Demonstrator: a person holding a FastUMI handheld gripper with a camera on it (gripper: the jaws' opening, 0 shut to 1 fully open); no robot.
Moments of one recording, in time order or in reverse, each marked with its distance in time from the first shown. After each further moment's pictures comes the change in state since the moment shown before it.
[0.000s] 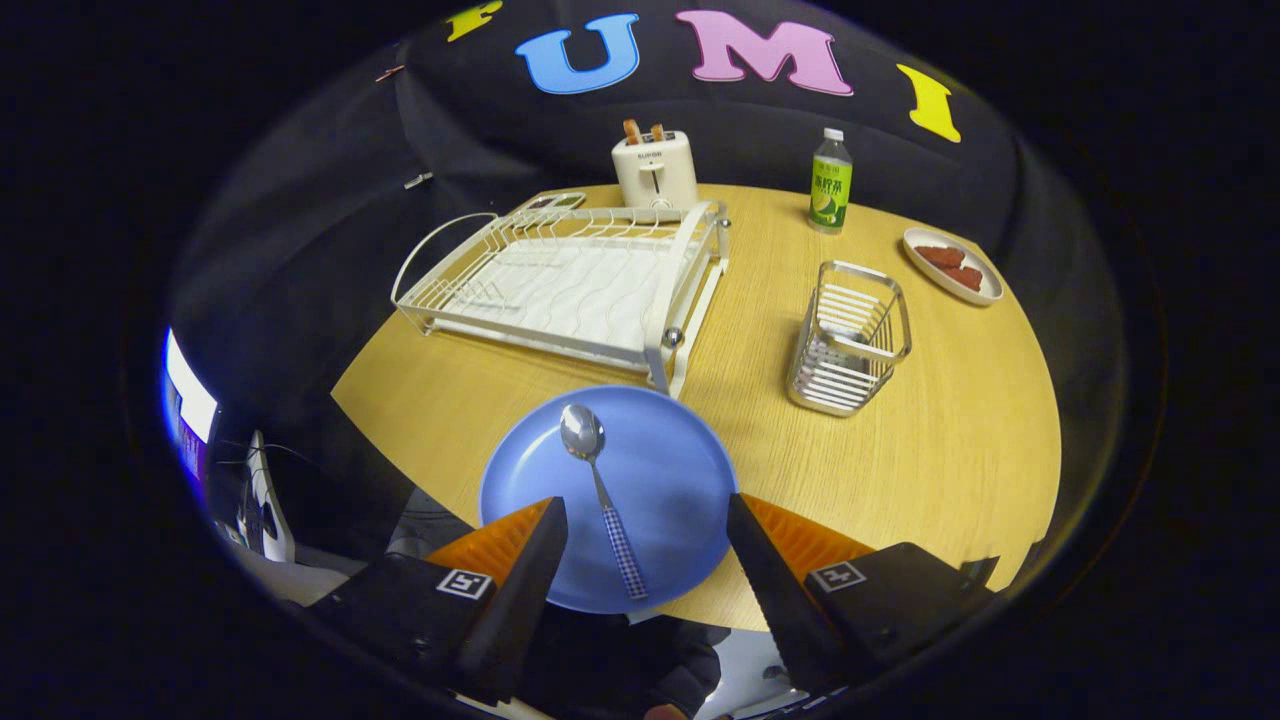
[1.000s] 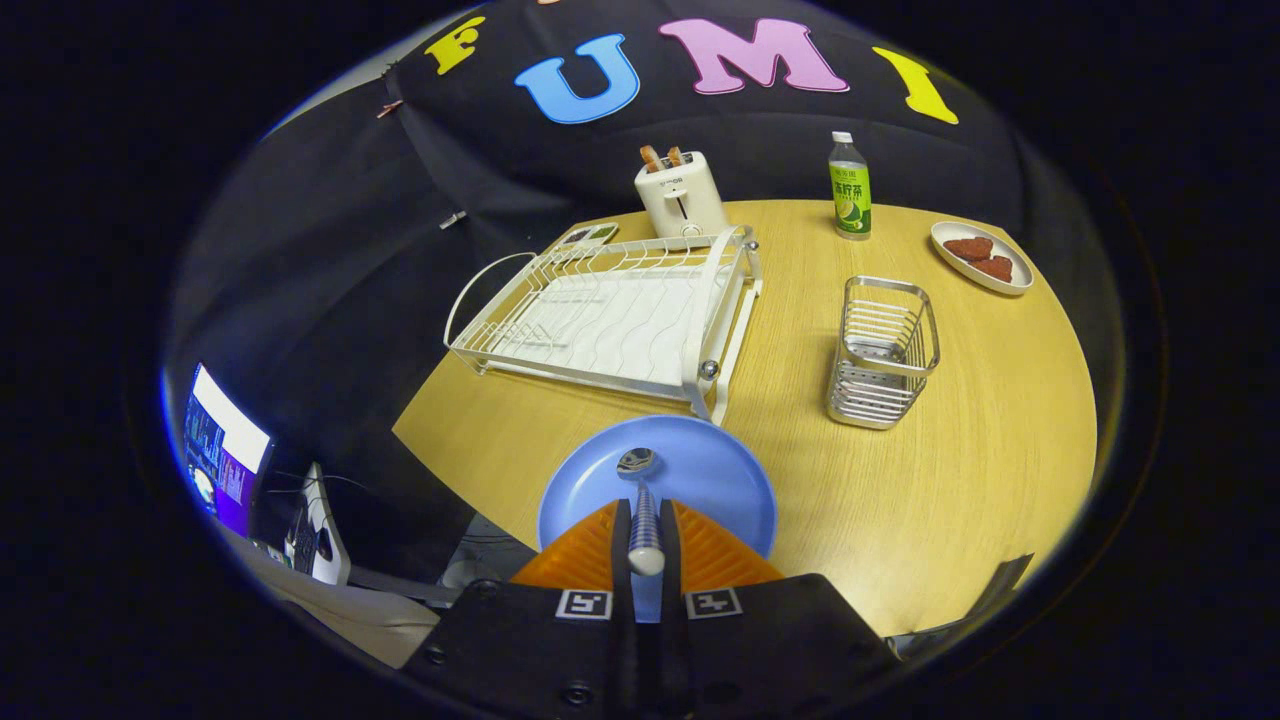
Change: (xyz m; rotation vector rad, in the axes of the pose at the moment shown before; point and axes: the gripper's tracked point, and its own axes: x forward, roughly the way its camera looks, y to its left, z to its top) arm 0.006 0.025 -0.012 0.110 -0.006 0.188
